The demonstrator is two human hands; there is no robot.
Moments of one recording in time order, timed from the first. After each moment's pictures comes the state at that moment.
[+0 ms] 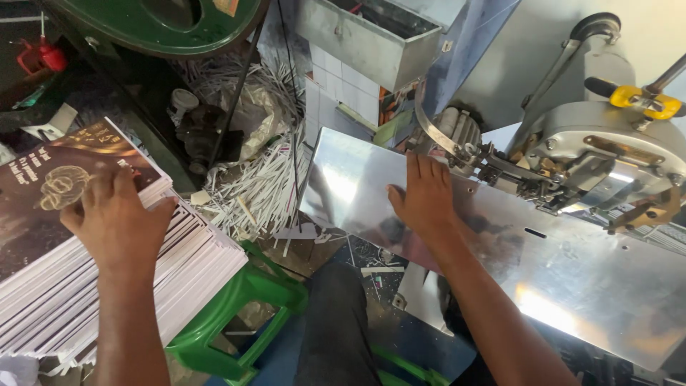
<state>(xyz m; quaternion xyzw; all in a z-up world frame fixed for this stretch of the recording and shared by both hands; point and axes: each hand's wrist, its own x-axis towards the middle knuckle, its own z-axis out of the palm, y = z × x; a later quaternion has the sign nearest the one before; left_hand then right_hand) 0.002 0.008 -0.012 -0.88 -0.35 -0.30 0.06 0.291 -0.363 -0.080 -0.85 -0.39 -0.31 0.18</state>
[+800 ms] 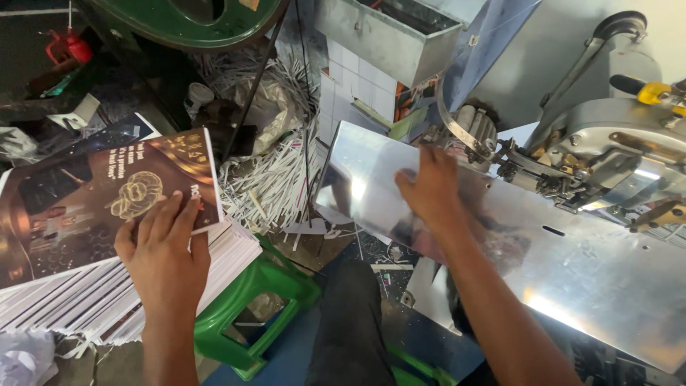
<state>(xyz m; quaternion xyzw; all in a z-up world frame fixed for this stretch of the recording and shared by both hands) -0.050 -0.071 -0.013 -0.90 -0.23 -0.37 0.08 0.291 -0.339 -0.076 -0.87 -0.34 -0.24 0.26</state>
